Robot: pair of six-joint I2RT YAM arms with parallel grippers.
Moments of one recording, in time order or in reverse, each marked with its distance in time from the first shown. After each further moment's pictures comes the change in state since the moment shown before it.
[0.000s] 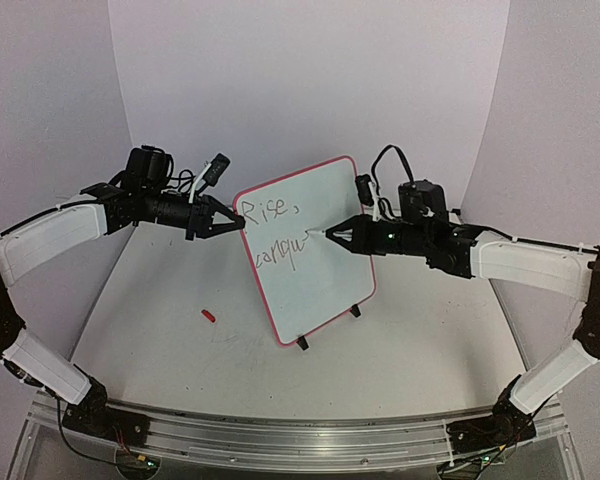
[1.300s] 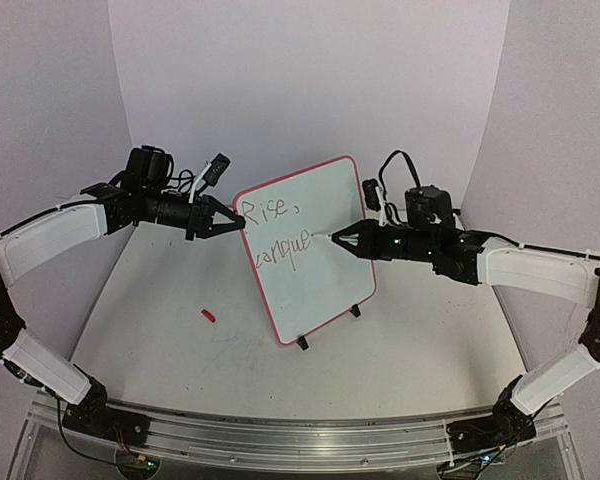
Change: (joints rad) left arm -0.001 0.000 0.000 0.000 0.005 0.003; right arm 0.000 -0.049 -0.056 0.013 0.013 0.018
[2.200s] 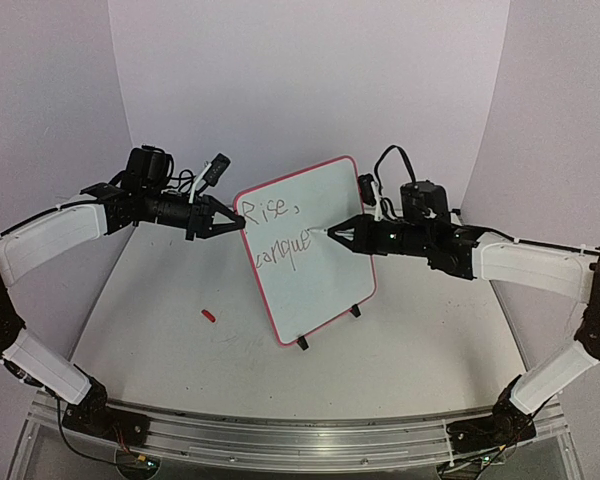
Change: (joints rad) left arm -0.001 0.000 0.000 0.000 0.000 0.000; right arm 0.000 0.038 0.048 0.000 -0.002 -0.010
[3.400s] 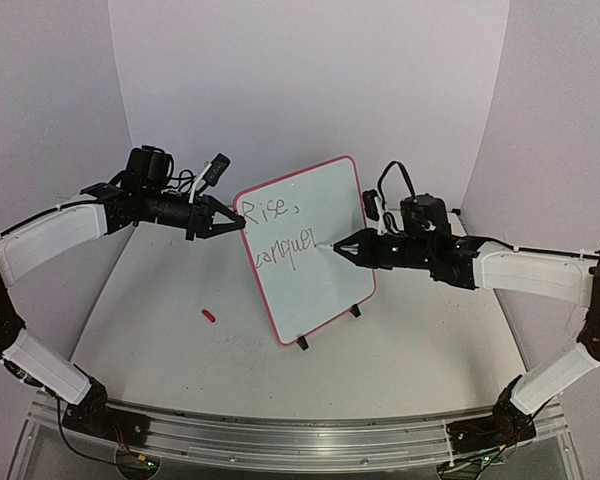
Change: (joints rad) left arm 0.000 0.000 0.000 0.000 -0.002 -0.001; right arm 0.000 -0.022 -0.082 -0.010 0.044 0.032
